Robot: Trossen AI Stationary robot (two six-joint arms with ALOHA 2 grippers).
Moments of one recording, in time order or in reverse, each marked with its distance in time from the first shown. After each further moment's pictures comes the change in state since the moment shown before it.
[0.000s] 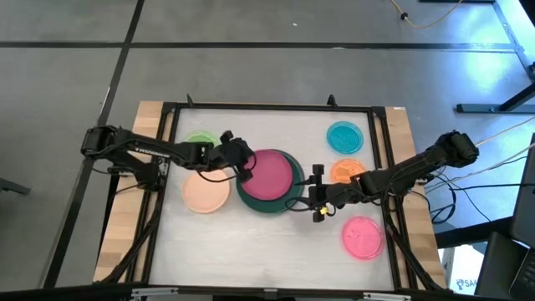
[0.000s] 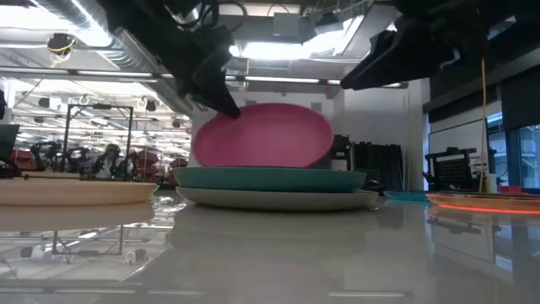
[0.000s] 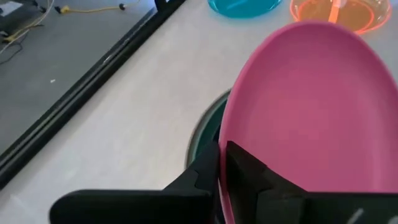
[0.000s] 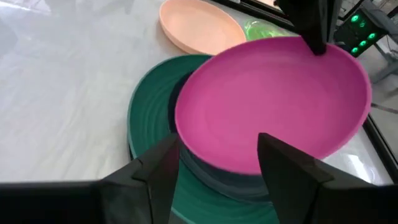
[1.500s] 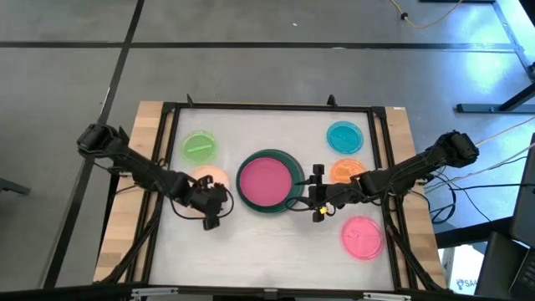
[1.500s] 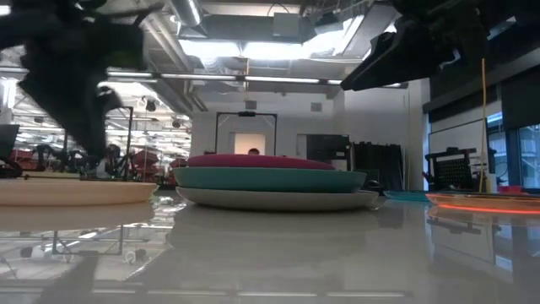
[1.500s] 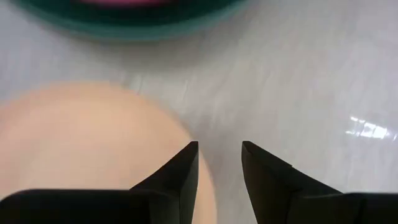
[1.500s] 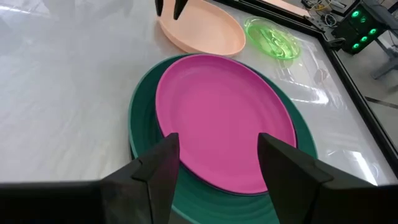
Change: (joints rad) left arm -0.465 -0.053 -0.083 -0.464 0.246 -0.489; right arm 0.000 0.001 -0.001 0.000 0.001 0.023
